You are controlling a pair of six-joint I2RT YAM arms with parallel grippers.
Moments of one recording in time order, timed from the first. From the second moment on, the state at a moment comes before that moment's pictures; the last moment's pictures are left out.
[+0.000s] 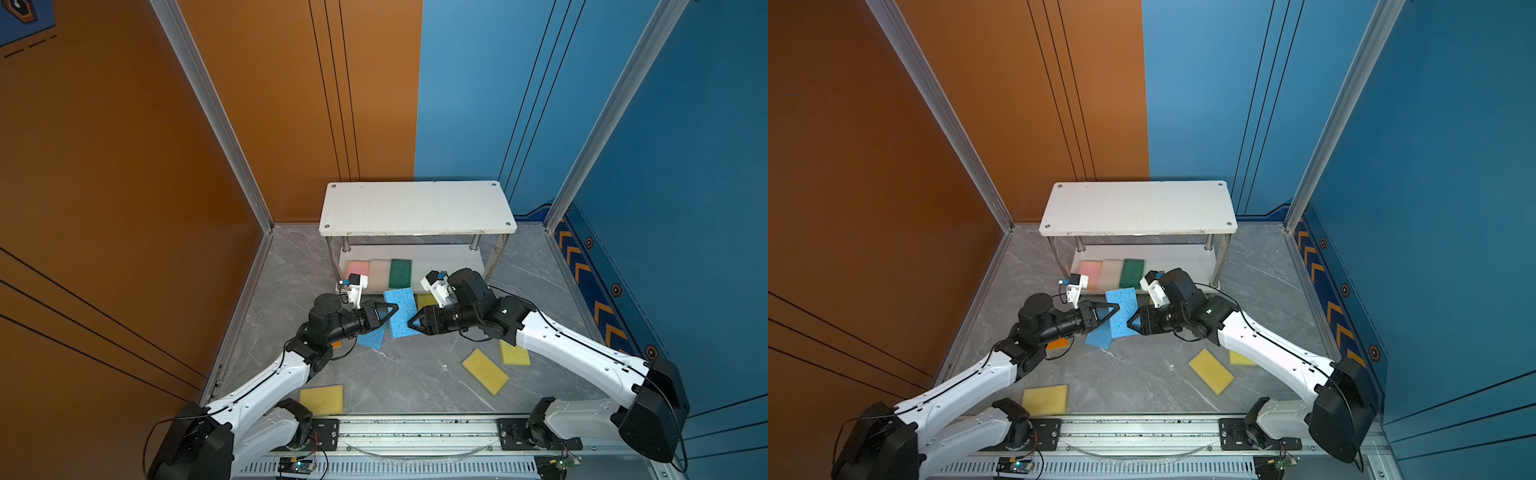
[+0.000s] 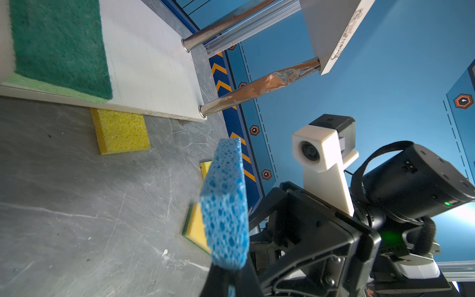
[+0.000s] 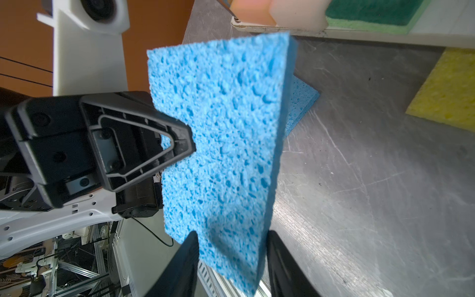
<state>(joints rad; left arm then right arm) -0.49 1.03 0.47 0.37 0.58 -1.06 0.77 1.31 1.03 -0.46 -0.45 0.63</state>
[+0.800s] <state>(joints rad) -0.45 1.02 0.46 0.37 0.58 -1.06 0.78 1.32 1.03 -0.46 -0.45 0.65</state>
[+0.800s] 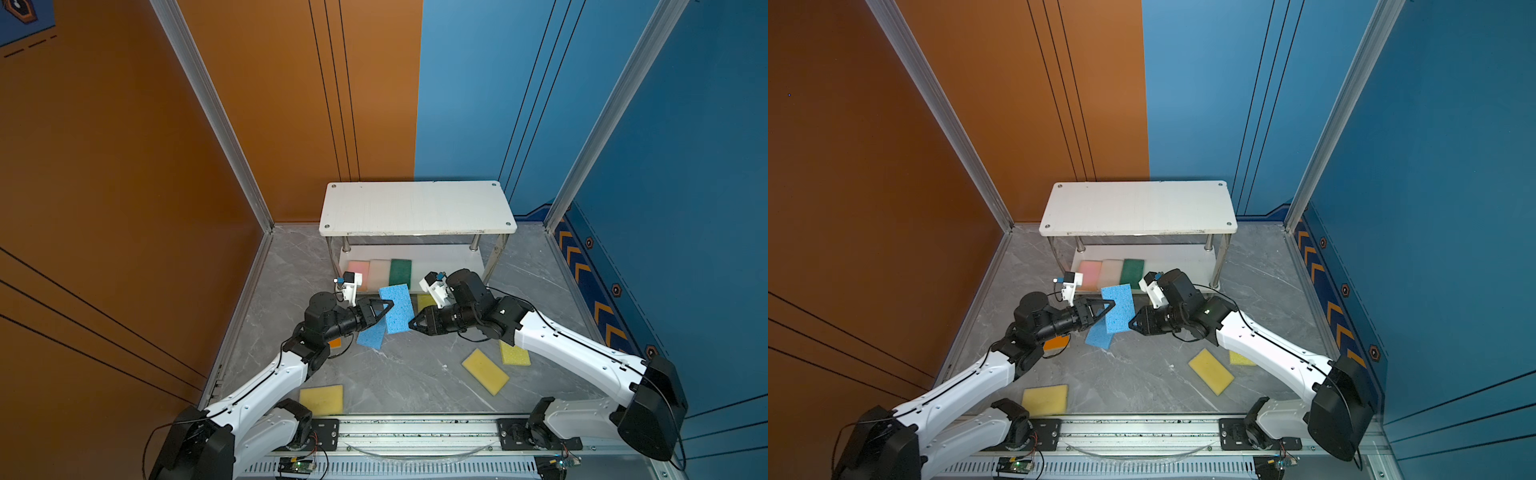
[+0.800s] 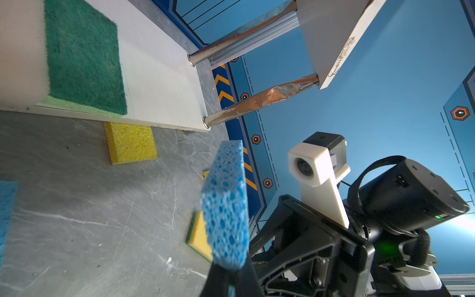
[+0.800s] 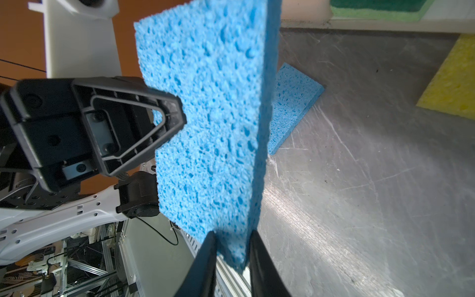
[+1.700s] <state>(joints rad) -0.24 0.85 0.41 0.22 0.59 -1.05 0.56 1.29 0.99 -0.45 -0.27 0.67</state>
